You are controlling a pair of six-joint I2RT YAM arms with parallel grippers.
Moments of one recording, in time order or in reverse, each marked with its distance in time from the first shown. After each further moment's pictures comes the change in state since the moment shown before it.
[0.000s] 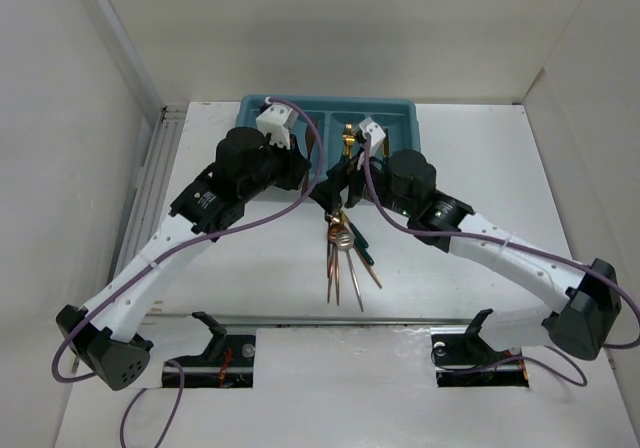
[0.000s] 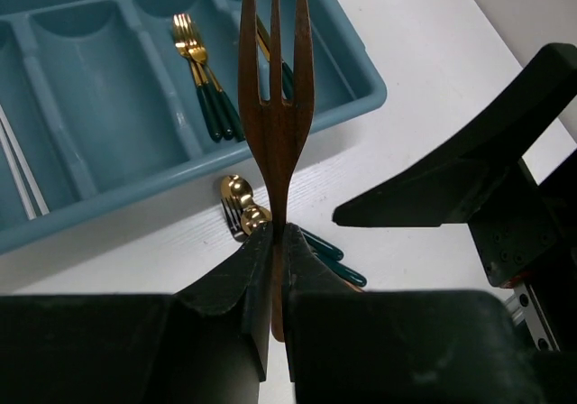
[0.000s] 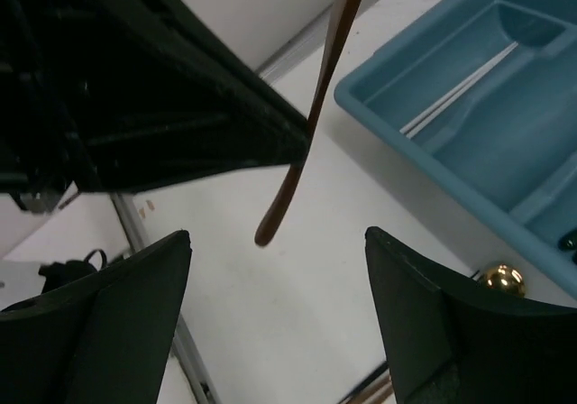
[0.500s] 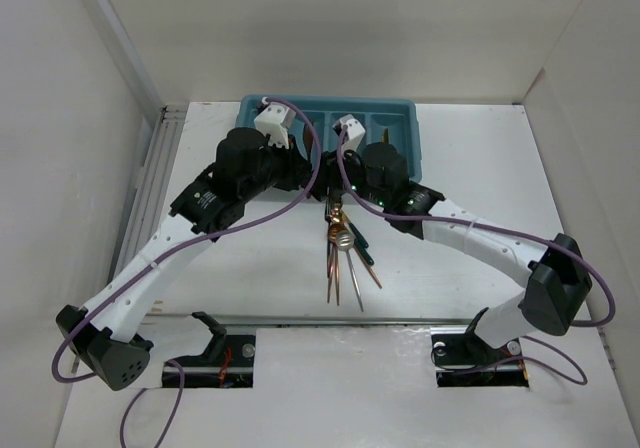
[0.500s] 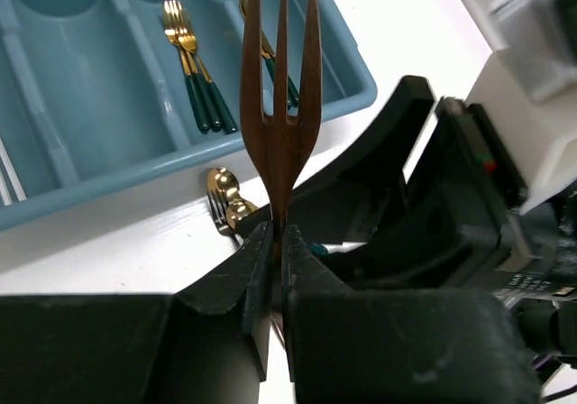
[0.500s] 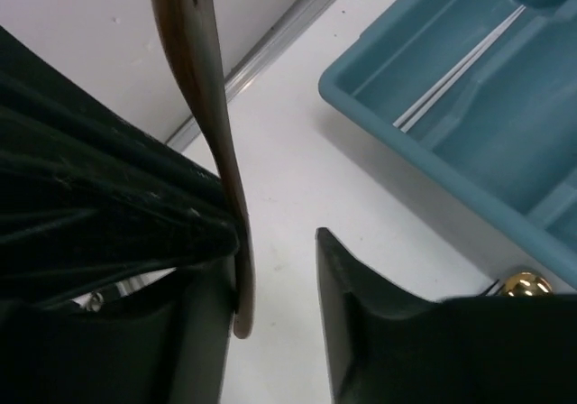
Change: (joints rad) left arm 0.001 0.000 0.000 -0.011 0.004 -0.058; right arm 0.000 0.200 0.087 0.063 0.042 0.075
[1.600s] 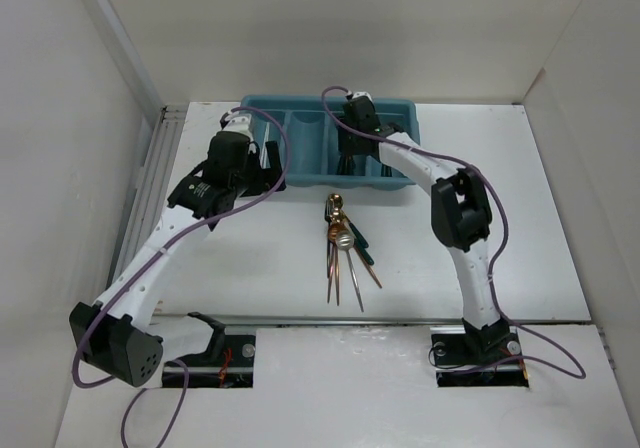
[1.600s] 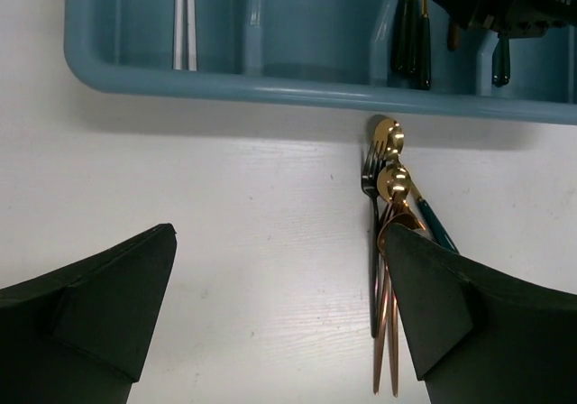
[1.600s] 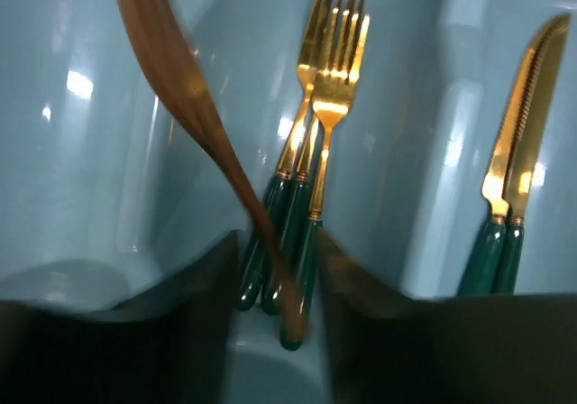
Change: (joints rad) left arm 0.214 0.039 -0.095 -0.164 -0.165 -0.084; right arm -0.316 0.781 0.776 -0.559 0.340 -0.060
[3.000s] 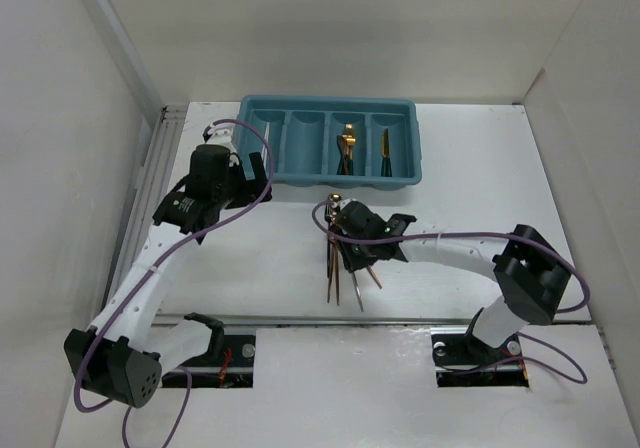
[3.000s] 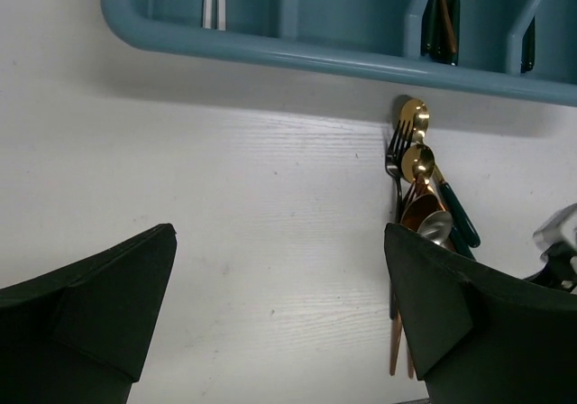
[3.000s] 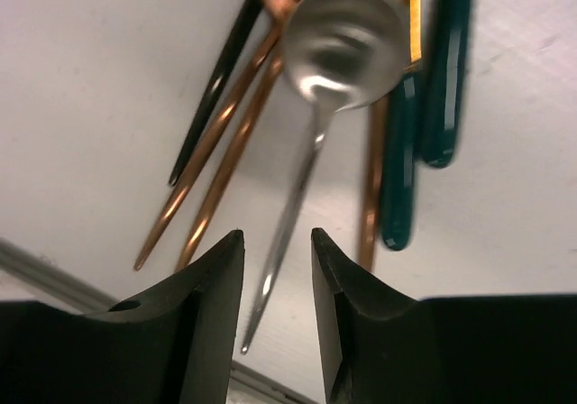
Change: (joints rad) left arm 0.105 -0.116 -0.114 -0.006 0.079 0.020; right arm 0.400 -0.681 -0.953 -0.061 -0.113 0.101
